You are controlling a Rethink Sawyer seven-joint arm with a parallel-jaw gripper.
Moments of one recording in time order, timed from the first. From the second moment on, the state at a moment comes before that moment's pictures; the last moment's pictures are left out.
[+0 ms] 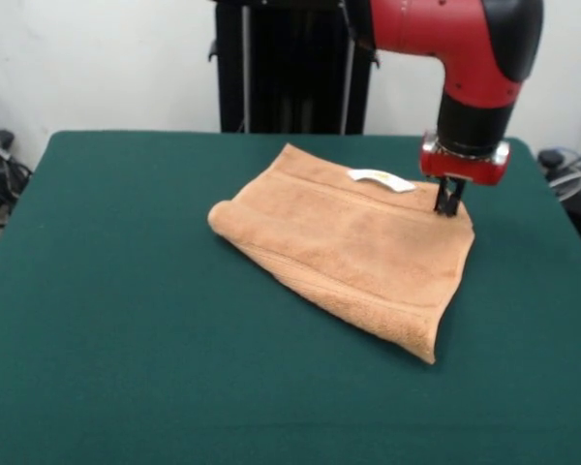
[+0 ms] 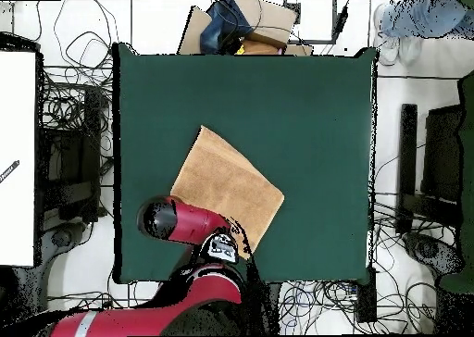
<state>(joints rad) 0.07 -0.46 -0.01 1.95 0.31 0.15 1.78</state>
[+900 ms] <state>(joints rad) 0.06 -0.52 -0.01 2.03 0.31 0.14 1.78</state>
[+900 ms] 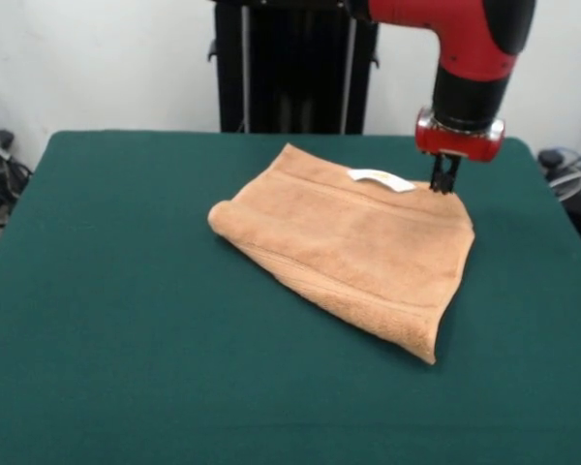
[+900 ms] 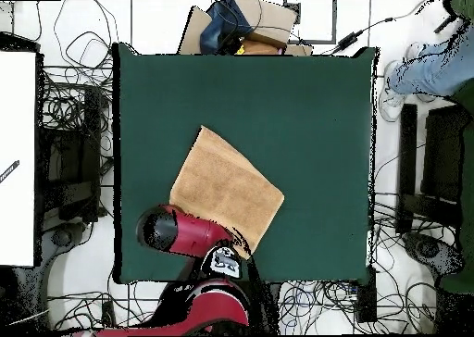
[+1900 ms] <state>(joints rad) 0.03 -0.44 -0.02 1.91 0.31 0.14 1.78</state>
